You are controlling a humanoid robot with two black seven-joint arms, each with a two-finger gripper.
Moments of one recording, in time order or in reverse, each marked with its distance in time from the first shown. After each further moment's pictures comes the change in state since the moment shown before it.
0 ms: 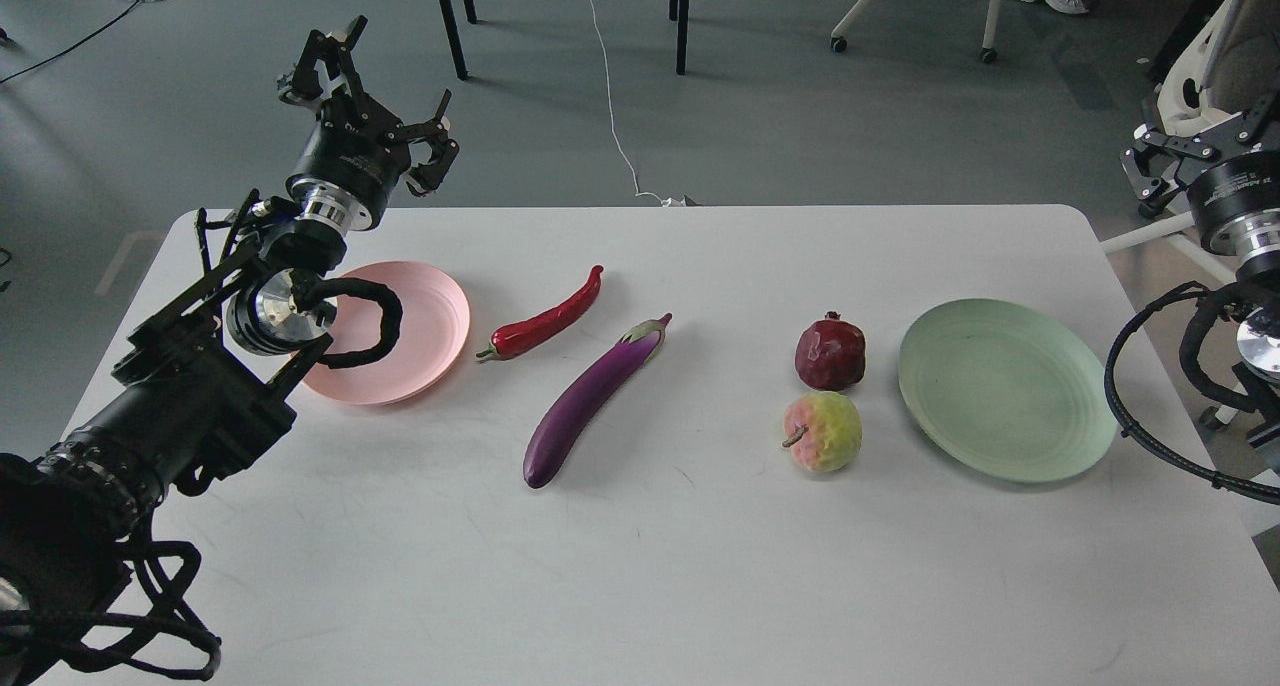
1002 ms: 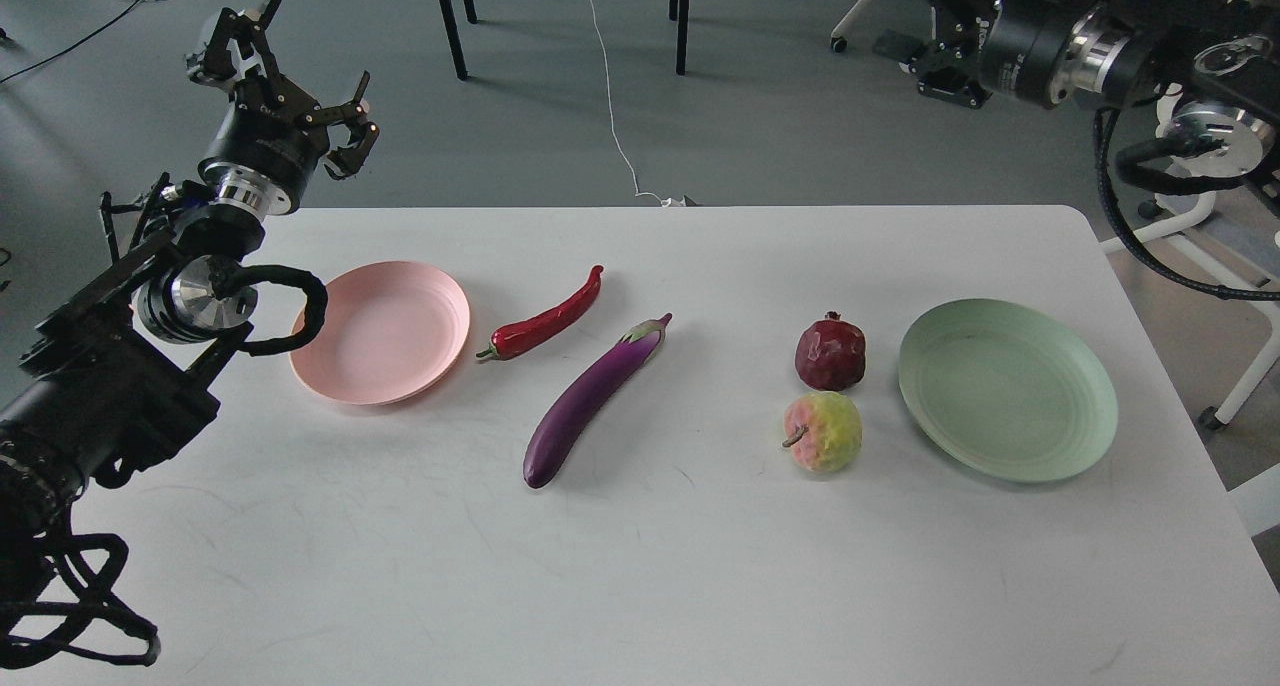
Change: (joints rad) left arm -0.005 0.145 -0.003 0.010 -0.001 -0.012 -0.002; right arm 0.676 -0.002 -0.964 0.323 -0.667 0.001 -0.054
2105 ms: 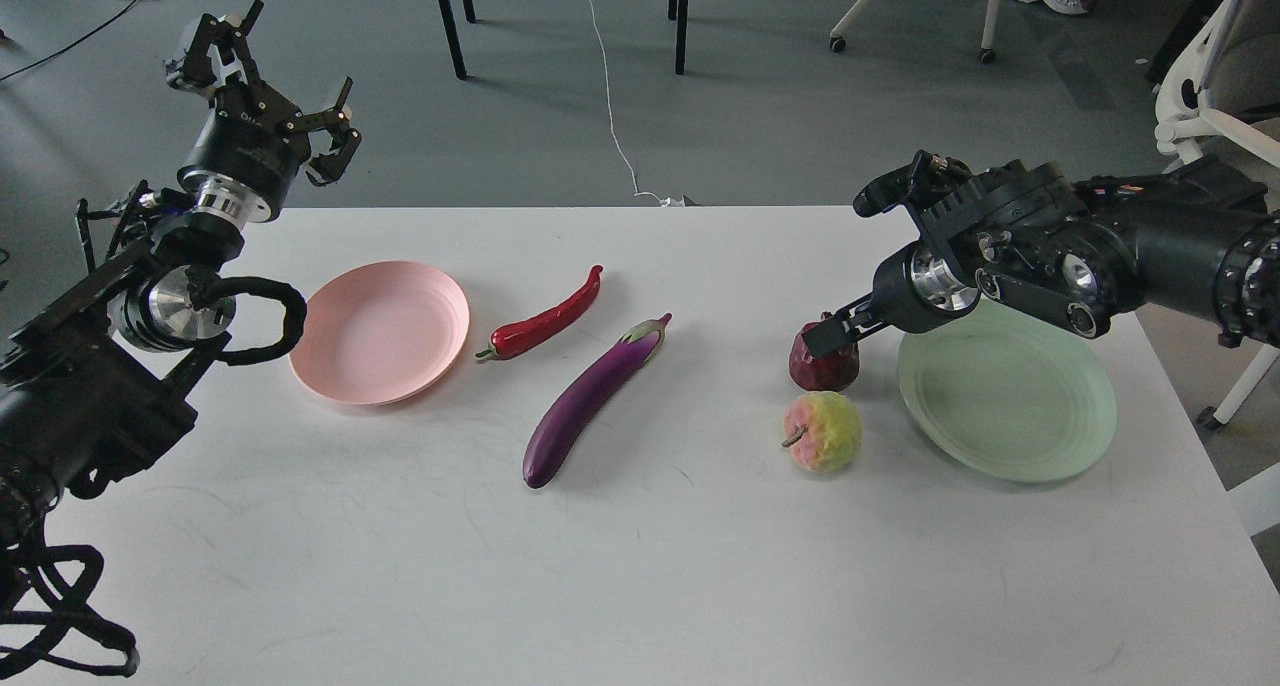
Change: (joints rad) left arm 0.018 0.030 0.014 -0.013 0.005 -0.025 -0.011; right arm 0.012 0.322 -0.597 -0.088 -0.419 -0.001 0.012
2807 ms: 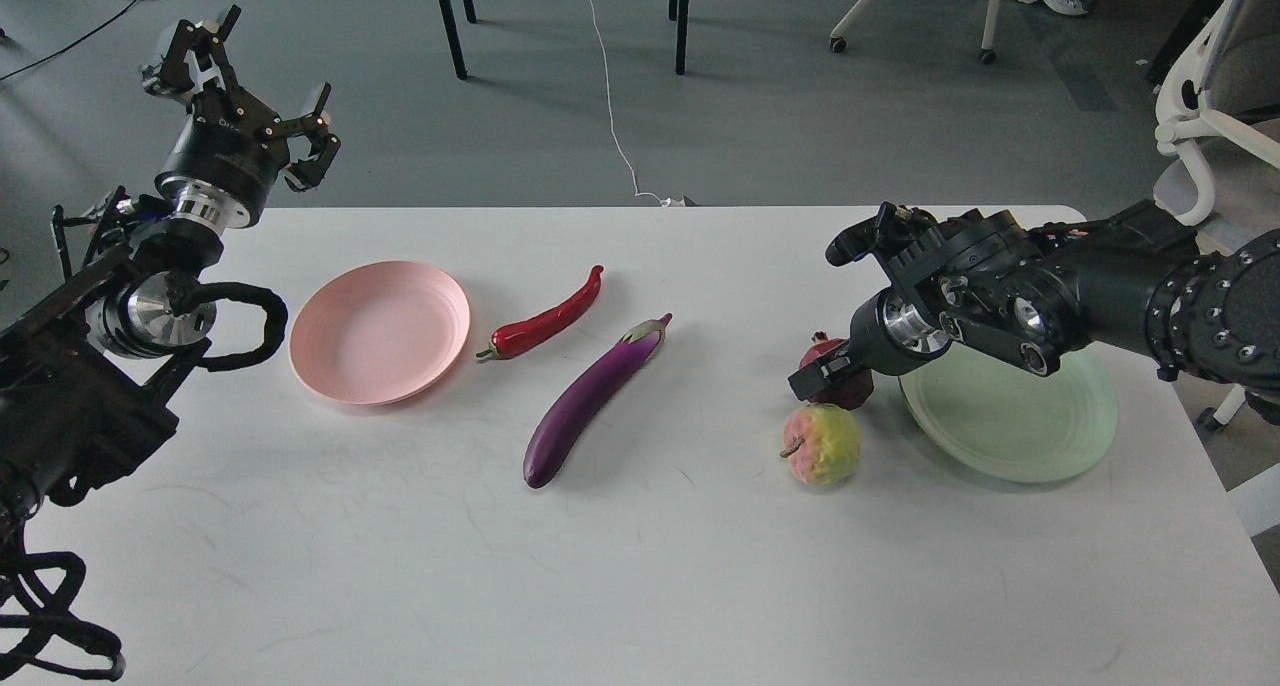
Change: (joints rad) left arm 0.016 0.023 -0.003 0.002 0.000 -0.002 -0.002; right arm -0.059 0.048 -0.088 -0.048 0.004 0.000 0.001
